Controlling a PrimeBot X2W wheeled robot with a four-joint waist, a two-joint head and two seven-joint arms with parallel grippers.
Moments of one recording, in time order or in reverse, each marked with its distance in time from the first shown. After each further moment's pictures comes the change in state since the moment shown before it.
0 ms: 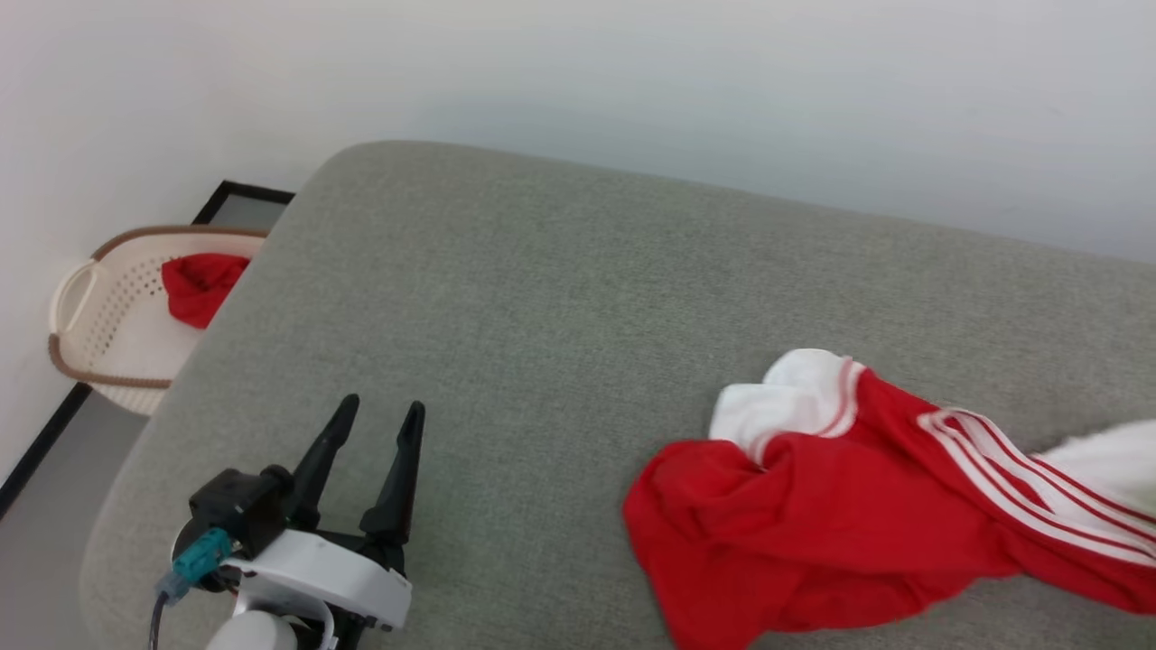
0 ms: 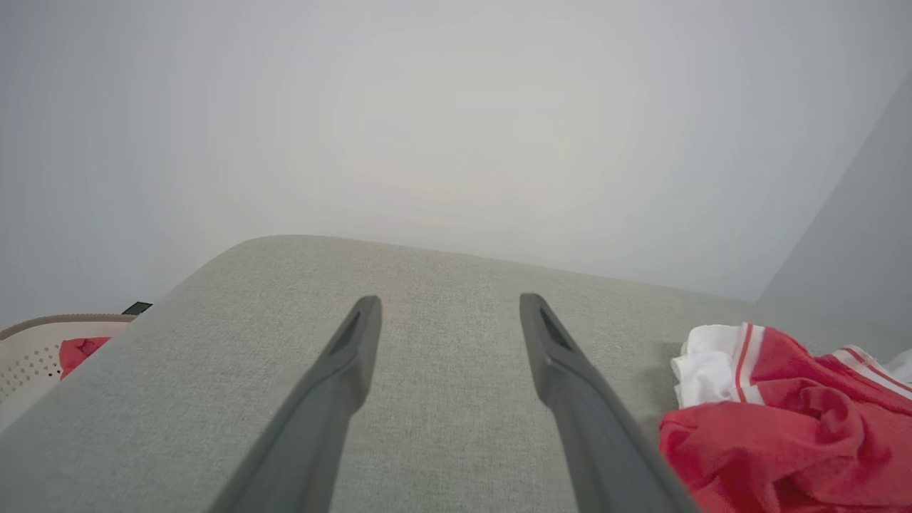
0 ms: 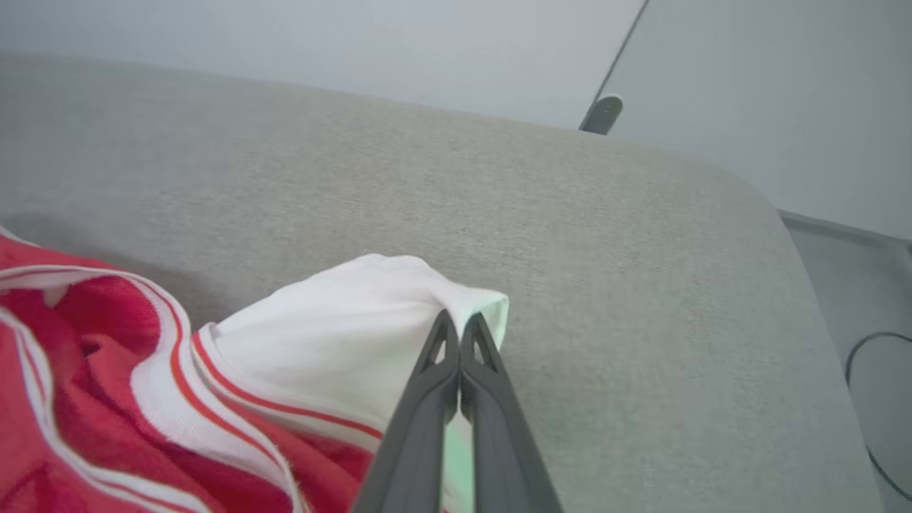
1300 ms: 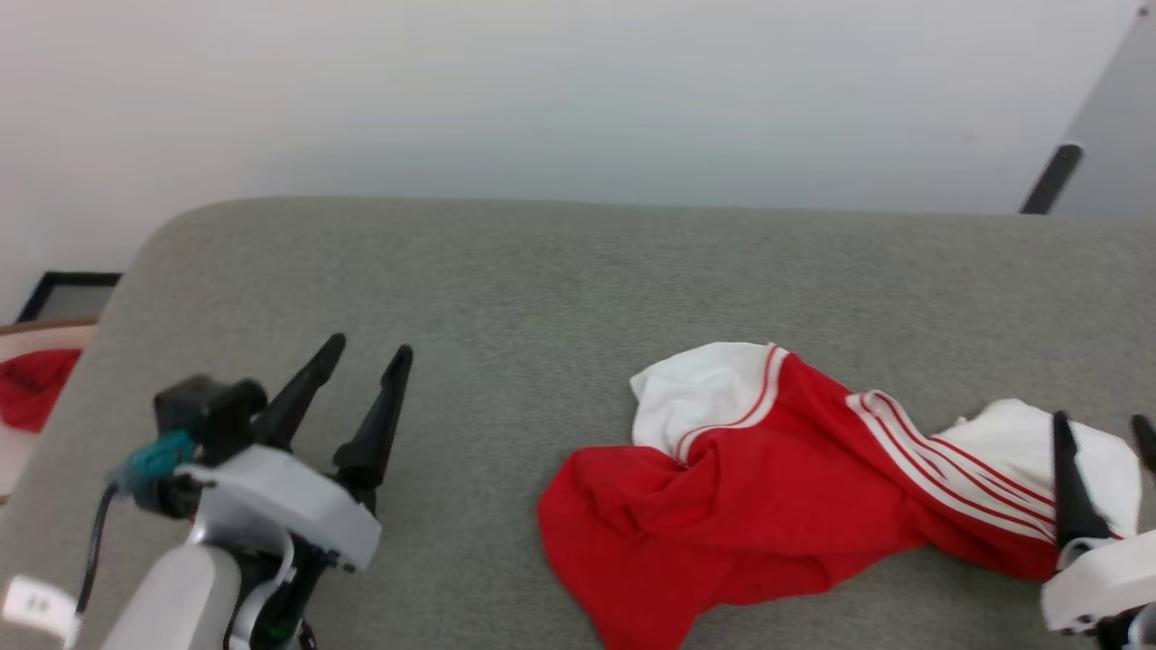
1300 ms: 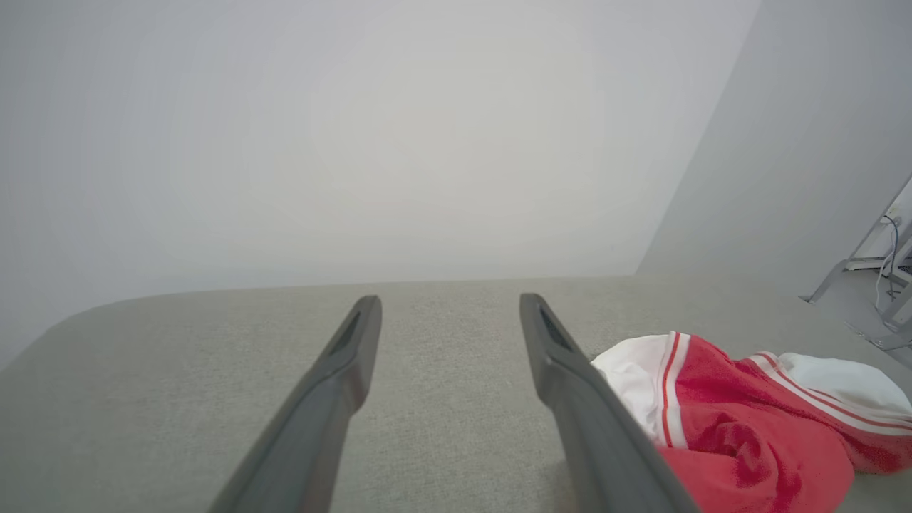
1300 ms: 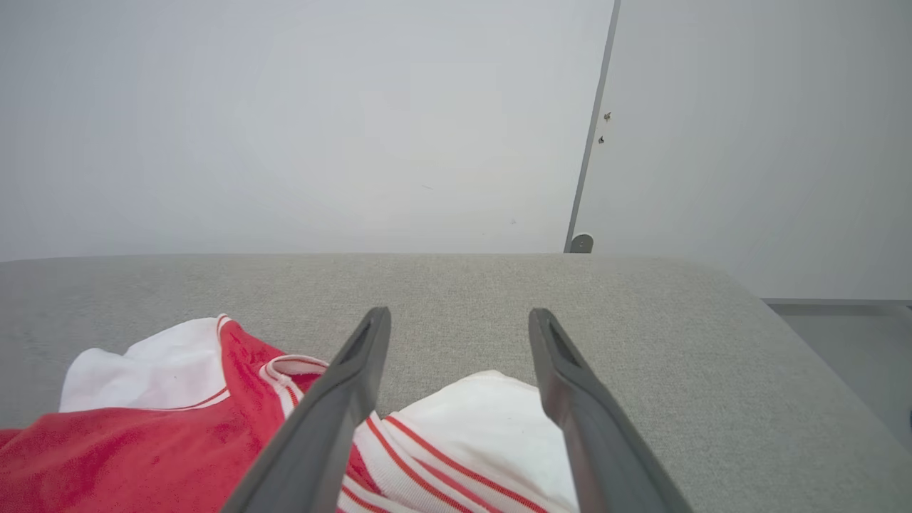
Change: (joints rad) left arm -0.078 0.112 -0.007 -0.143 -0.095 0.013 0.244; right arm 0.089 0.231 0.129 -0.071 -0.044 0.000 -0.535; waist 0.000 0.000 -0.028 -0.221
